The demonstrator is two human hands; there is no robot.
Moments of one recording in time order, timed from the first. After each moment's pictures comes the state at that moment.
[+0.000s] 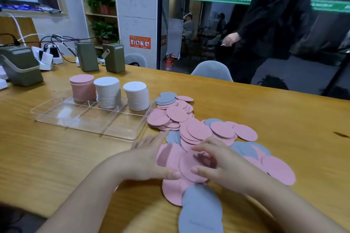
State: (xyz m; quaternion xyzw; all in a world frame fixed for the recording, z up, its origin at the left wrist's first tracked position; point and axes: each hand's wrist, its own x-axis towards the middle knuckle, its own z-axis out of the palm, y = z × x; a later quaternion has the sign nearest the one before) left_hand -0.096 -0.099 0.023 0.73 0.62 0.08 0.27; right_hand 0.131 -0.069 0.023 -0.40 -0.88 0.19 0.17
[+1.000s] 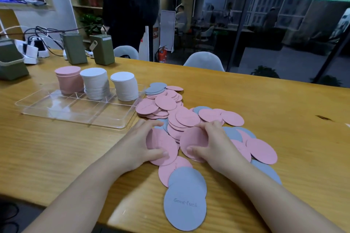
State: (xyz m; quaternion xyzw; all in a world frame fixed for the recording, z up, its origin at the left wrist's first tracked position) left_hand -0.083 -0.101 -0.001 0.72 0.59 0.31 0.19; right_hand 0.137 -0.075 0.012 -0.53 -0.77 0.22 0.26
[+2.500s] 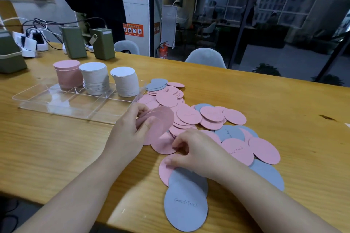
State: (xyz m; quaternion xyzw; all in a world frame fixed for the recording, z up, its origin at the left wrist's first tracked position) left_hand -0.083 -0.098 0.001 0.63 0.57 0.52 0.12; right_hand 0.104 -0.097 0.032 -0.48 -0.84 0.22 0.13
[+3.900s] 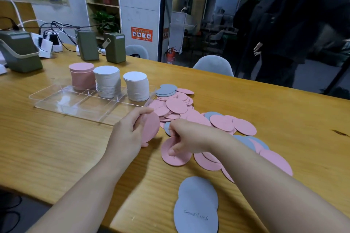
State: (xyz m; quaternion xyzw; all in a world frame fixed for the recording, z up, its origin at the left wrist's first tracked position) left_hand -0.098 -0.096 0.003 0.50 0.58 0.59 0.24; right_hand 0.060 -0.045 0.055 -0.40 -0.89 0.19 -0.04
